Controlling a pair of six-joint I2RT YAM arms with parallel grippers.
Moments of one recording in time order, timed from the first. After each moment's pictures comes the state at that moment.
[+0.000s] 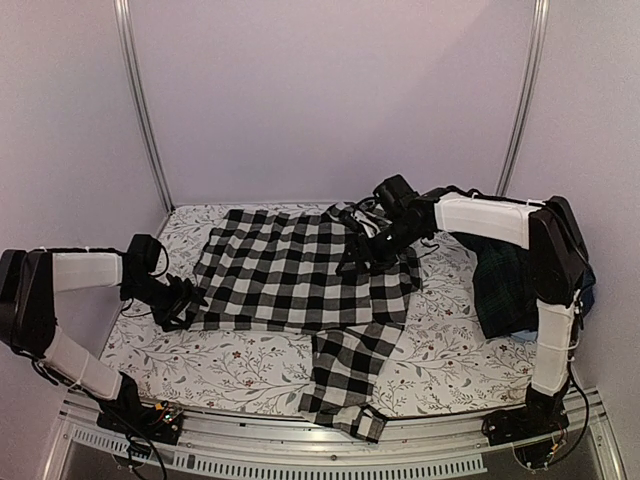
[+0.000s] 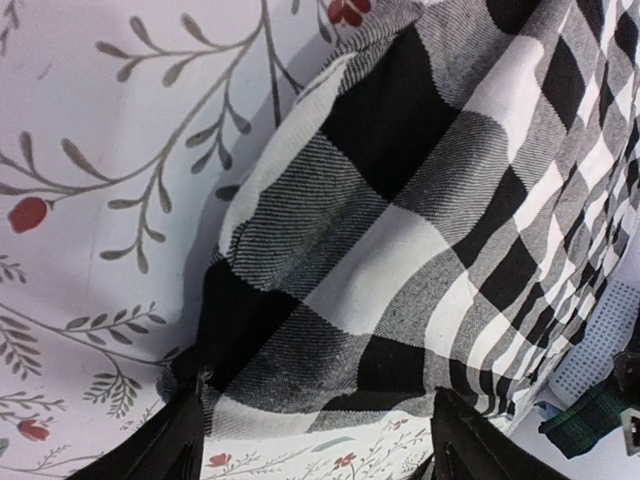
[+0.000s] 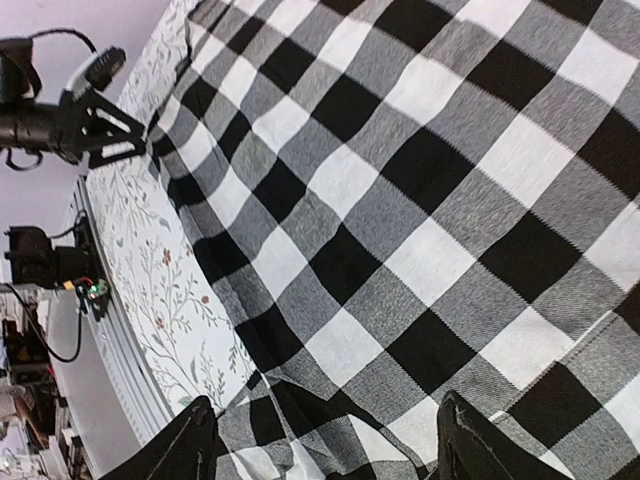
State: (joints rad) left arm -0.03 1.44 0.69 -0.51 0.41 -0.73; right arm 0.63 2.01 1.62 -0.63 -0.57 0.19
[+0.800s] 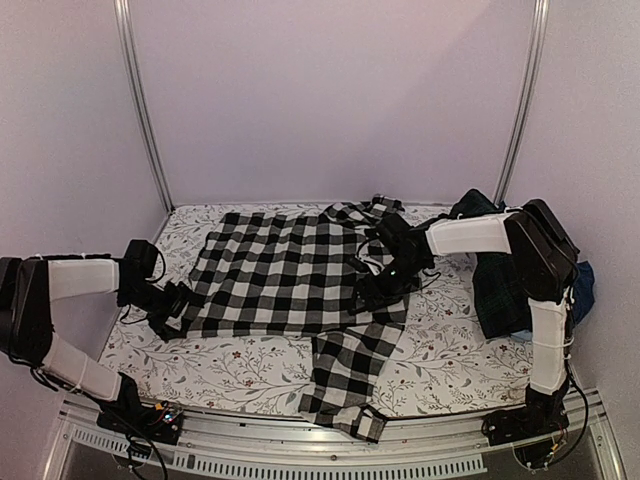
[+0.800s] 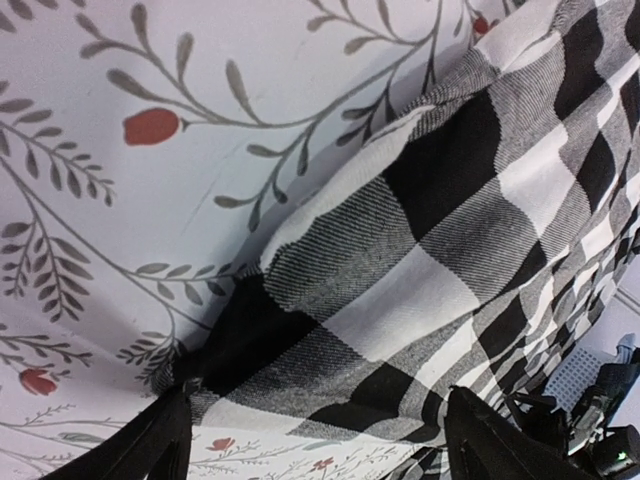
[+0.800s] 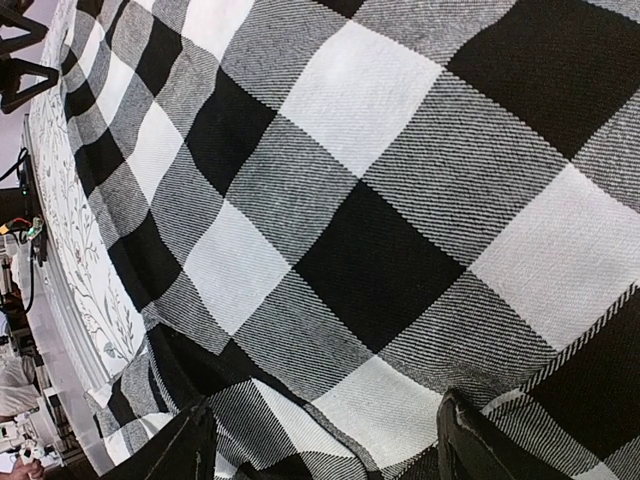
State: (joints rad) left arm -0.02 1.39 0.63 -0.52 0.37 -0.98; right arm 0.63 2.09 1.43 -0.62 -0.55 0.10
